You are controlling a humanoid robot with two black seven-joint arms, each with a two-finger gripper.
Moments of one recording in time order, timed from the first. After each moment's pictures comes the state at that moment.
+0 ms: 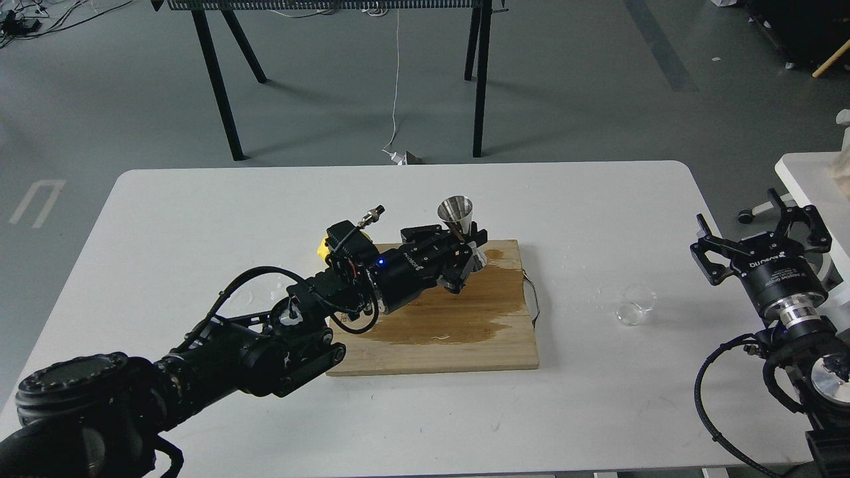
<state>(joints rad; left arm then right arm) -0.74 -0.04 -0.25 -0.59 1.77 0.49 -0.49 0.17 -0.35 1.45 0.91 0.10 0.49 -0.04</state>
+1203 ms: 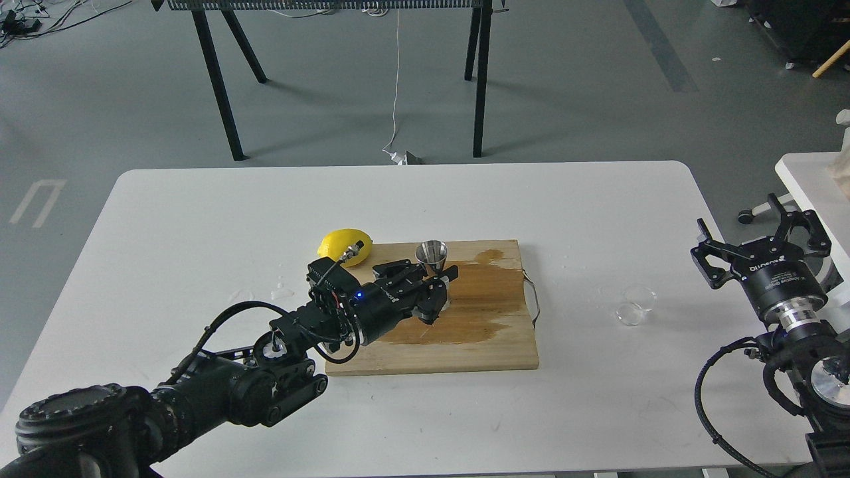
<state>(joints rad) -0.65 -0.04 -0.25 -0.55 1.77 0.49 -0.49 0.17 -0.35 1.44 0.90 0.10 0.49 -0.04</state>
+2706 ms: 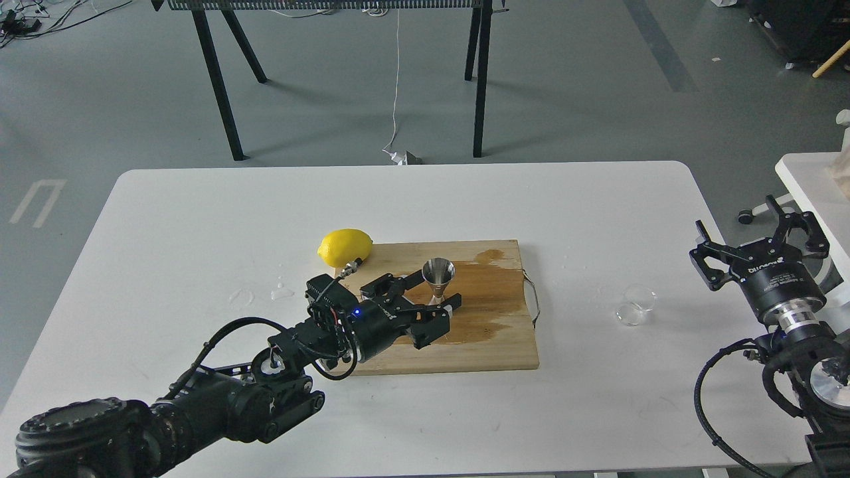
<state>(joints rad) -0.61 -0.04 -0.24 -0.55 1.77 0.49 -0.49 0.17 -0.35 1.44 0.90 0.10 0.49 -0.04</state>
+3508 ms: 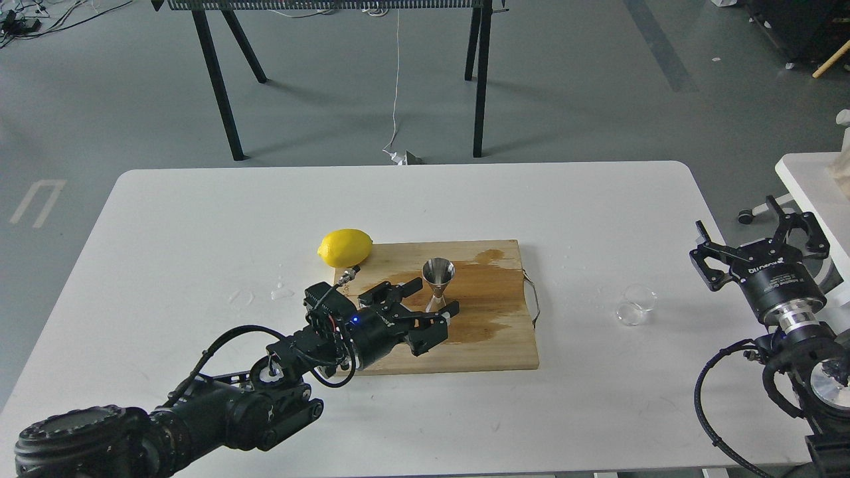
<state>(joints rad) -0.58 -0.04 -0.24 -0.55 1.77 0.49 -0.49 0.16 -0.35 1.44 0.90 0.10 0.49 -0.04</state>
